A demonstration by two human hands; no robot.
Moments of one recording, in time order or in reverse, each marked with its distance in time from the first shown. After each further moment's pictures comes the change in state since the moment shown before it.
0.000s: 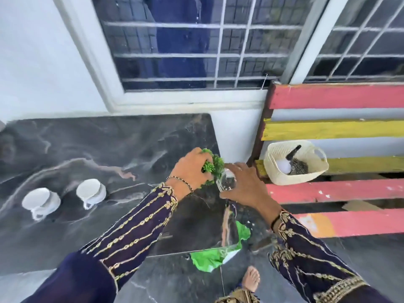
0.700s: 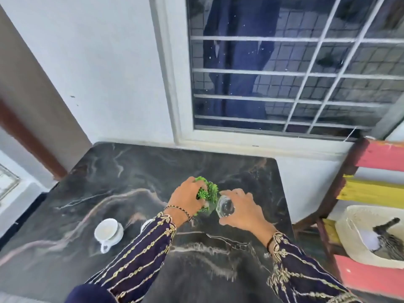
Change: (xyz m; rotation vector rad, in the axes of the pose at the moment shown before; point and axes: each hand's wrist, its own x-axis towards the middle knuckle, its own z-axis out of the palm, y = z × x) left_hand 0.005 -0.179 -0.089 0.029 0.143 -0.304; right_hand 0.144 -0.168 0.043 -0.004 -0.155 -0.222
